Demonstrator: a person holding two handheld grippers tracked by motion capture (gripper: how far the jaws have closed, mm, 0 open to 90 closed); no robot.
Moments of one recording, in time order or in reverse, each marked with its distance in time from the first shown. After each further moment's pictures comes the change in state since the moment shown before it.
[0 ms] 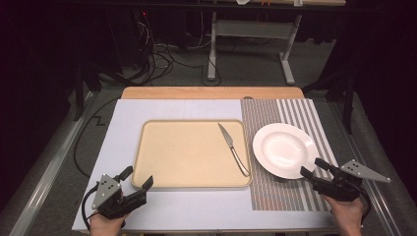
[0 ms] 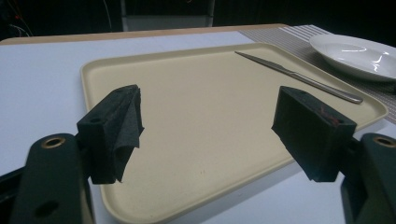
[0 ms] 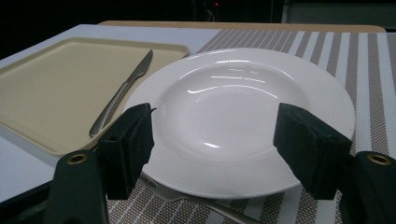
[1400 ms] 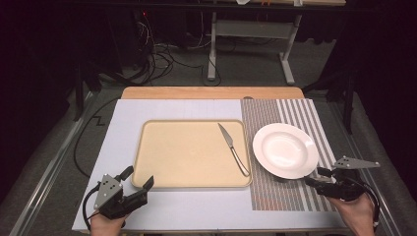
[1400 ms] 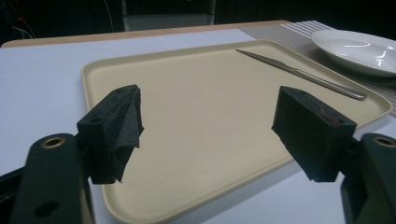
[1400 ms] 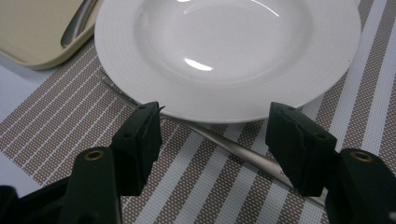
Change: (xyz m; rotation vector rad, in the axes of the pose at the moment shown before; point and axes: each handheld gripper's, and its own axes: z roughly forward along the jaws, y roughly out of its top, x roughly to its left) left arm -0.001 -0.001 0.001 0.003 0.004 0.019; right arm -0.004 0.017 0.000 0.406 -0.036 -0.082
